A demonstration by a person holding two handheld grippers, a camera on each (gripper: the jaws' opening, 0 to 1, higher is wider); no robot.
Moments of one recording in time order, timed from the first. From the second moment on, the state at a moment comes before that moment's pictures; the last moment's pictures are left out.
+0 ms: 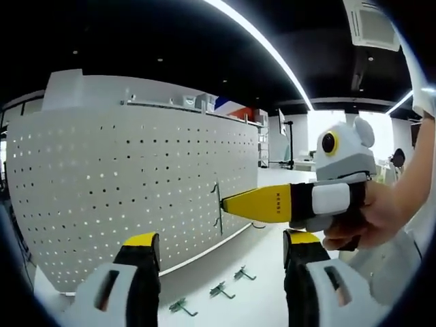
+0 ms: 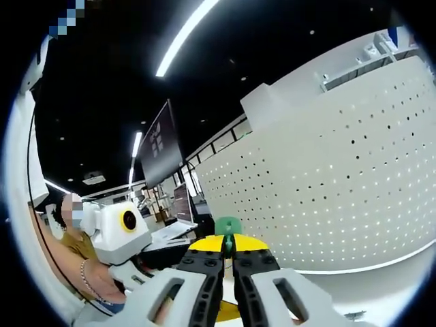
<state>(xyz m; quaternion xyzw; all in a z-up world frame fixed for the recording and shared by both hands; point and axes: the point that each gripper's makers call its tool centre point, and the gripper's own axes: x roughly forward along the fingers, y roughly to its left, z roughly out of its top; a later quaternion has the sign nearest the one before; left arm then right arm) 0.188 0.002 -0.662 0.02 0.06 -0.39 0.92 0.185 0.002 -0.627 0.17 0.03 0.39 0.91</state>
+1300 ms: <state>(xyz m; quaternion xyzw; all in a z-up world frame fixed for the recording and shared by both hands) 0.185 0.027 -0.670 0.01 0.07 -0.37 0.93 0.233 -0.041 -0.602 0.04 0.02 0.23 0.97</state>
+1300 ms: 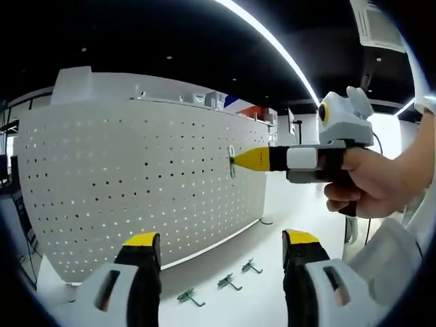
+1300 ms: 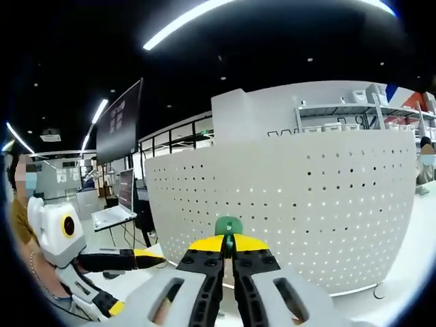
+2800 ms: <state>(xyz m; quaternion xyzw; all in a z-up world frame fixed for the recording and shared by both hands) 0.171 0.053 -0.678 0.00 0.06 -0.33 0.94 0.281 -0.030 -0.559 0.02 -0.04 0.20 0.98</state>
